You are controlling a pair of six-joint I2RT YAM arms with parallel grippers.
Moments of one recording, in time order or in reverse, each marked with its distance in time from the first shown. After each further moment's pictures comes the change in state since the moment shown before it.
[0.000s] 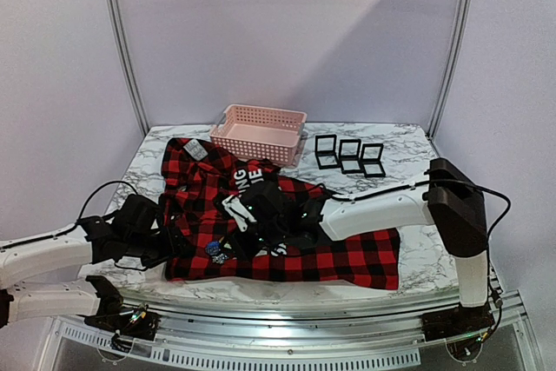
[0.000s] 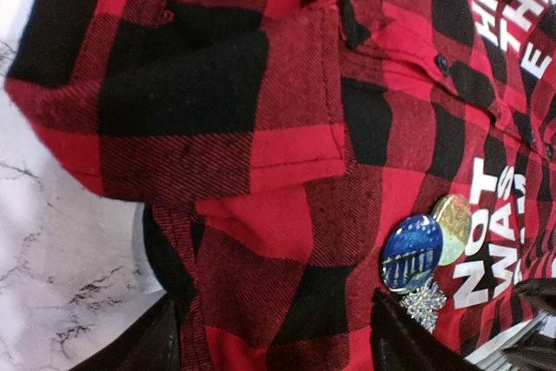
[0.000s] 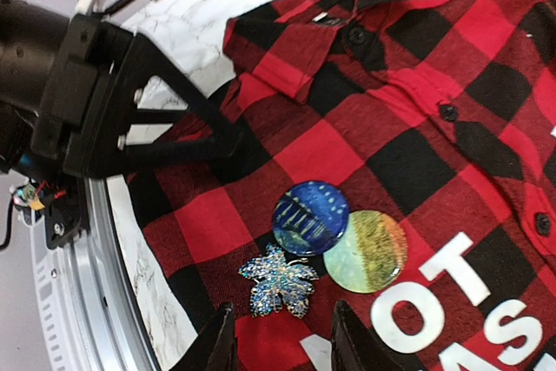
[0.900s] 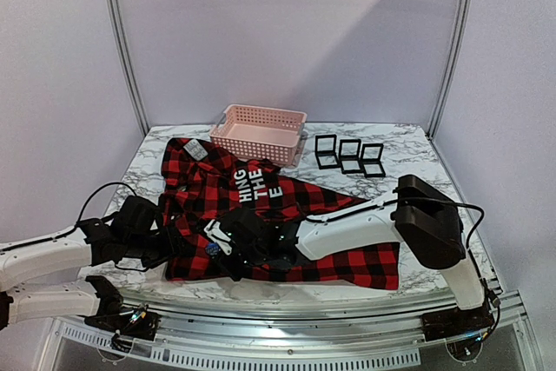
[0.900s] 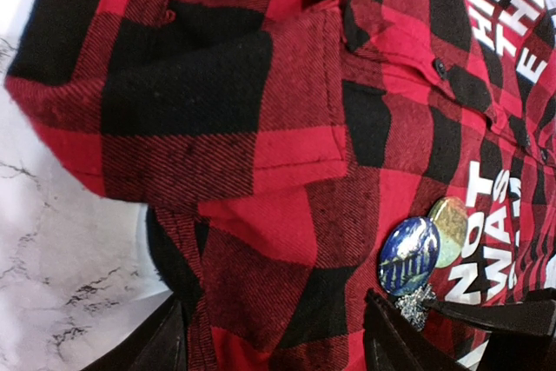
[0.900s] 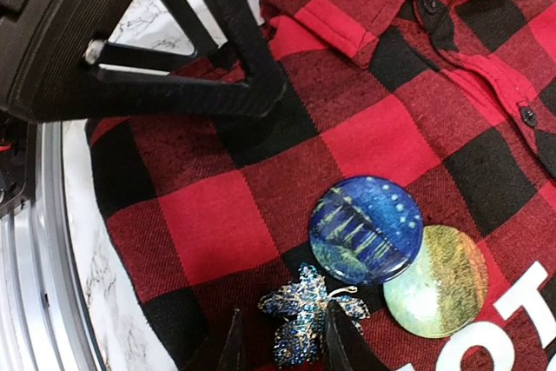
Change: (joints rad) left arm 0.001 -0.017 -0.020 0.024 0.000 -0.020; right arm 0.077 0.166 0.112 -0.008 0.111 -0.138
